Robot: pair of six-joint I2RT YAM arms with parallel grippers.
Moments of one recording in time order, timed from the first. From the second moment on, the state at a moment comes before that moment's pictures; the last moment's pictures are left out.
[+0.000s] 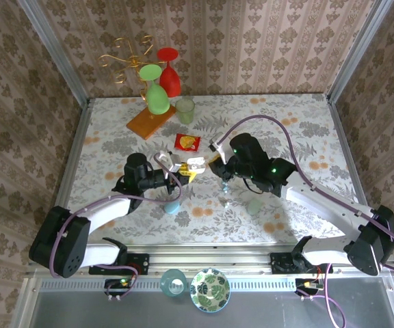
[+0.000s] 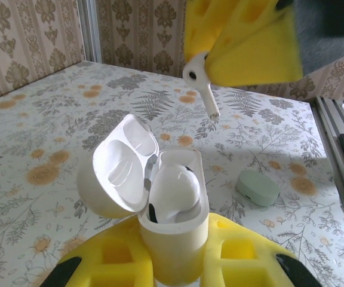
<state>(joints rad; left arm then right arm) -0.49 1.28 0.47 0.59 0.85 0.10 0.74 1.28 1.08 -0.40 -0.02 -0.02</state>
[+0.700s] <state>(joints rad) -0.49 1.29 0.48 0.59 0.88 0.05 0.78 1.36 1.13 -0.38 0.01 -0.13</state>
